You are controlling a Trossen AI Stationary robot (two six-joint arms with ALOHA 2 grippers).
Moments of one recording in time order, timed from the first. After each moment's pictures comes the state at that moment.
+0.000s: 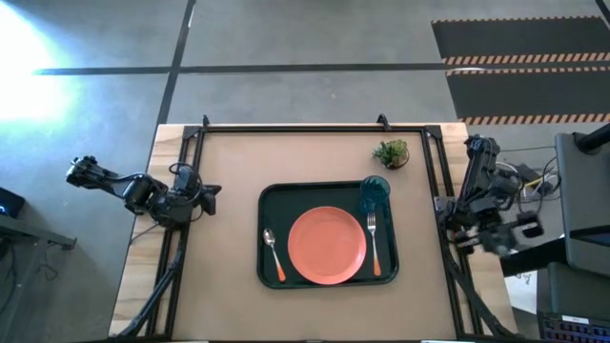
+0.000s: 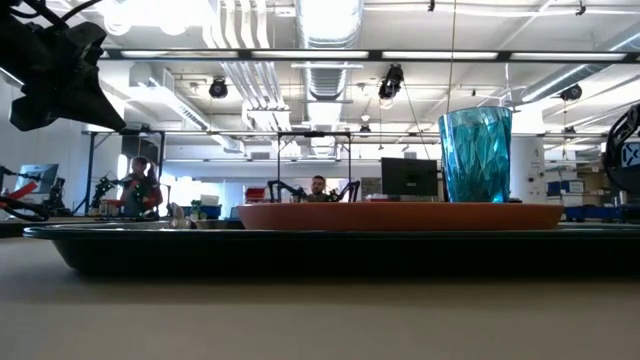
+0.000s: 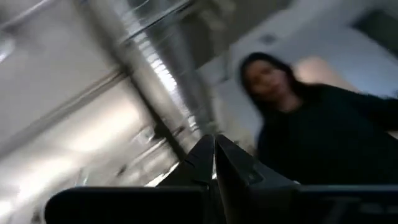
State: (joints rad) left arm -0.38 0.44 0.50 -0.97 -0.79 -1.23; right arm 1.15 0.10 0.14 0.64 -0.16 0.79
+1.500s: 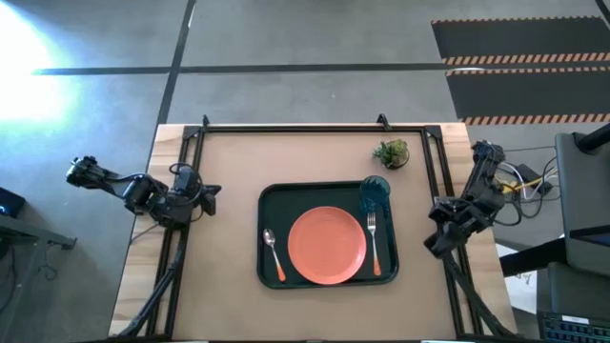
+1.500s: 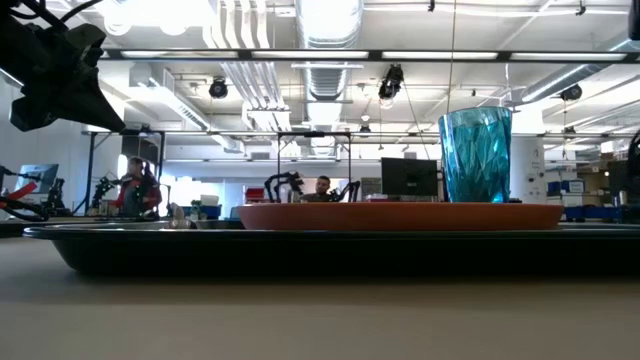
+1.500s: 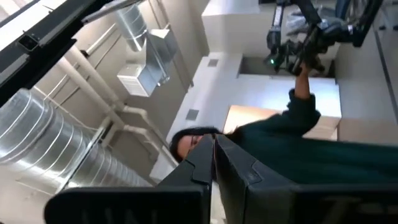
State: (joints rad) left arm -0.38 0.44 0.50 -0.98 -0.79 -1.21; right arm 1.03 0.01 0.01 0.45 0.35 1.42
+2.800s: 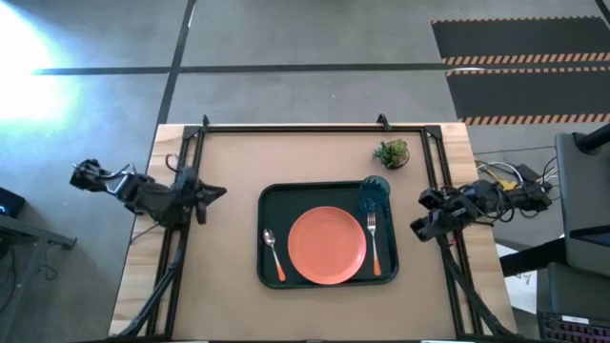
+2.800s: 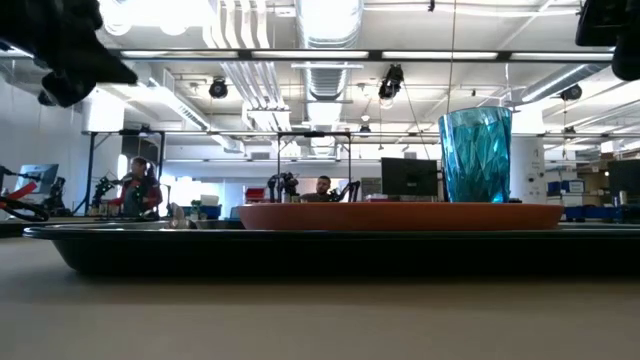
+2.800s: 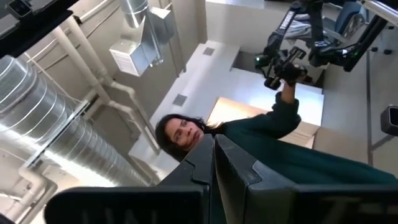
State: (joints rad) left arm -0.38 0.31 0.50 -0.69 -0.68 -0.70; right arm 0.18 0.02 0.01 0.46 -0.50 1.60
